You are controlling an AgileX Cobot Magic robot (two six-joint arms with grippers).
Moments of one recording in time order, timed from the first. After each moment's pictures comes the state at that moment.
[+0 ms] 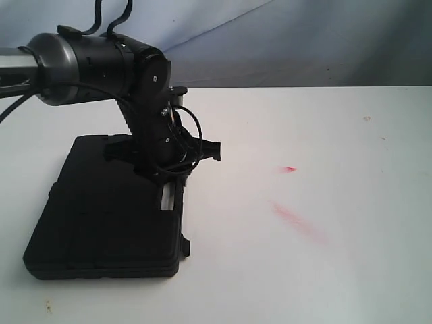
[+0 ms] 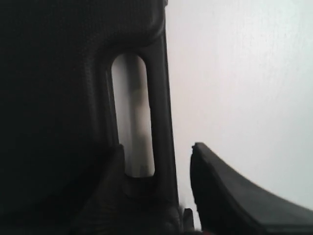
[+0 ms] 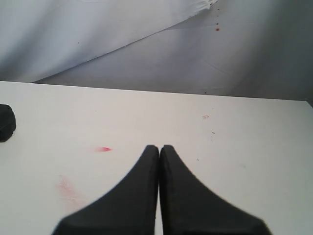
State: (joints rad) left arm -0.61 2.03 -1.48 0.02 0.95 -0.56; right arm 0.24 0.00 0.00 0.01 0.22 -0.02
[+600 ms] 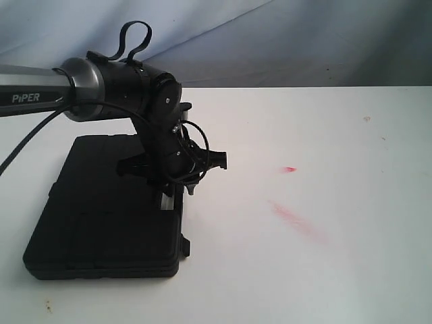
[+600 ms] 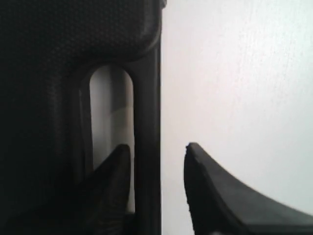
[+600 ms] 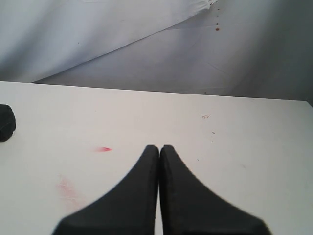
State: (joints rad) left arm -0.61 2.12 -1.49 0.00 0.87 -0.62; right arm 0.24 0.00 0.00 0.01 0.22 -0.02
